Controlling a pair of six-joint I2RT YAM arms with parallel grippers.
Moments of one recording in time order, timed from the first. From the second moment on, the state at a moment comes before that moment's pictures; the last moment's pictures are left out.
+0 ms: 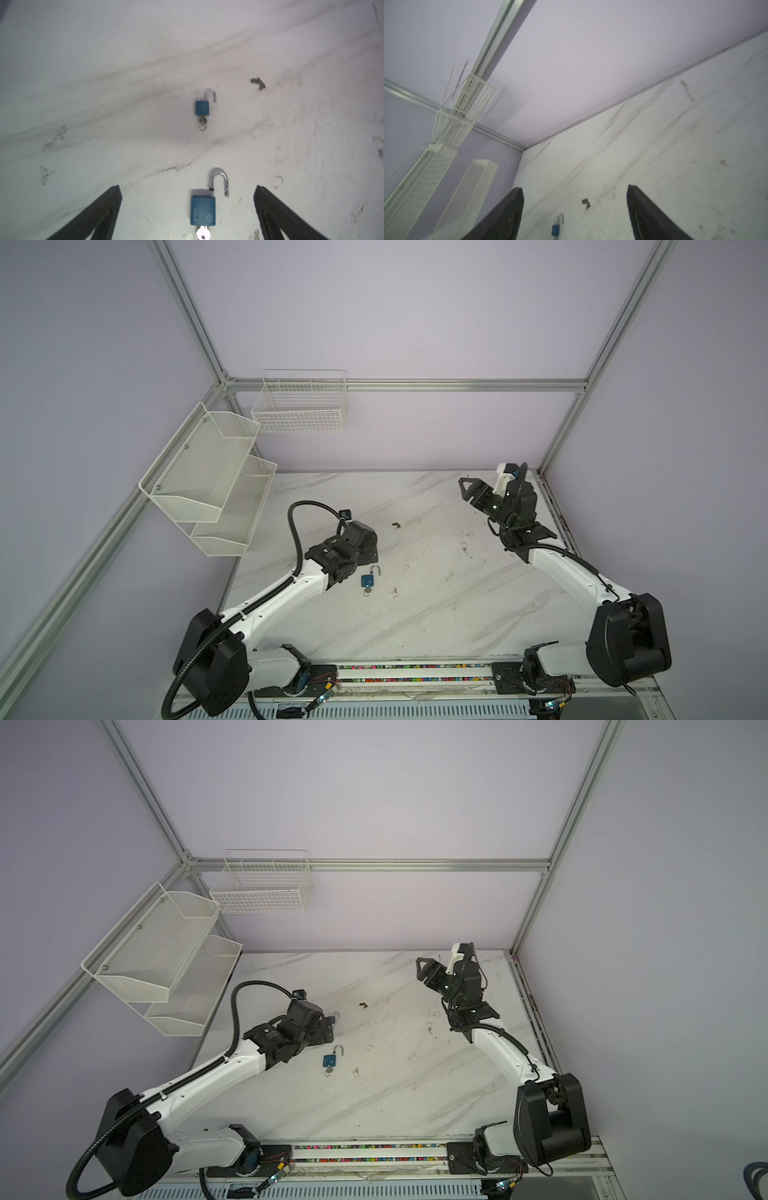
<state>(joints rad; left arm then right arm) -0.54 1.23 0.94 -0.58 -0.47 -0.61 0.21 1.35 0.95 0.20 -0.10 0.78</state>
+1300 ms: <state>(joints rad) -0.03 1.59 0.35 0.91 -0.35 0.00 0.09 1.78 0.46 1.23 0.22 0.10</state>
